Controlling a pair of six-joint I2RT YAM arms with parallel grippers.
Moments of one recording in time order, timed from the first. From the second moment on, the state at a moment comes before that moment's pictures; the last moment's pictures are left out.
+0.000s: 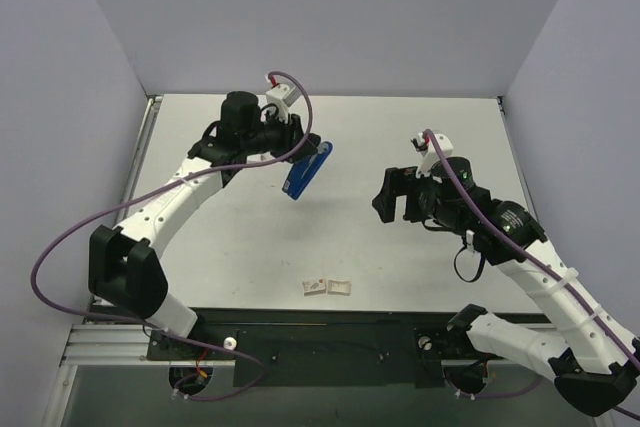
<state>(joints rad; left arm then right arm) -0.43 1.58 1.38 -0.23 0.44 -0.20 0.66 0.96 1.13 -0.74 0.15 0.38</state>
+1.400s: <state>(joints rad) -0.67 1.12 1.07 -0.18 1.08 -0.24 0.79 1.10 1.43 -0.87 -0.60 0.07</state>
